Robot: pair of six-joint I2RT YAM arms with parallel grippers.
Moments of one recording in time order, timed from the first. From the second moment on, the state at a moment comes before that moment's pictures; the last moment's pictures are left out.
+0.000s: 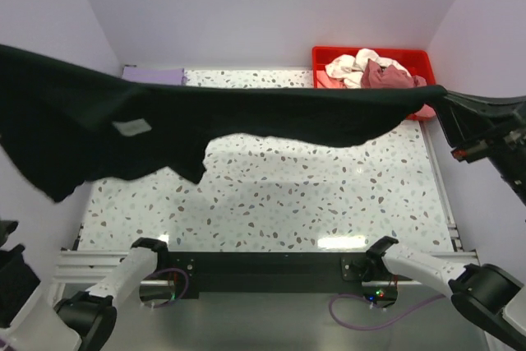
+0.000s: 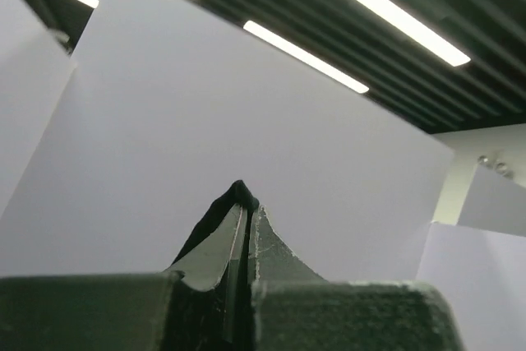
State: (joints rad) left arm -0.16 0.89 2.05 -0.29 -0.20 -0.40; right arm 0.62 1.01 2.23 -0.97 0.10 0.01
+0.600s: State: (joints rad) left arm -0.16 0.95 1.68 -0.16 -0.12 -0.37; right arm 0.62 0.97 1.74 -0.86 0.36 0.06
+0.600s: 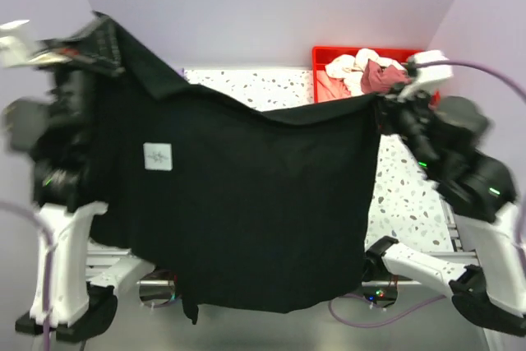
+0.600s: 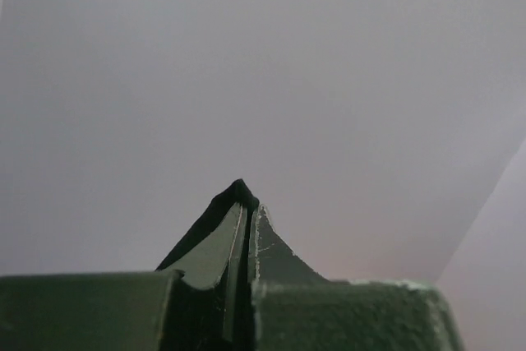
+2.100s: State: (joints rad) left arm -0.20 1.48 1.03 -0.05 -0.22 -0.51; right arm 0.27 1.70 1.36 -0.43 0.22 -0.10
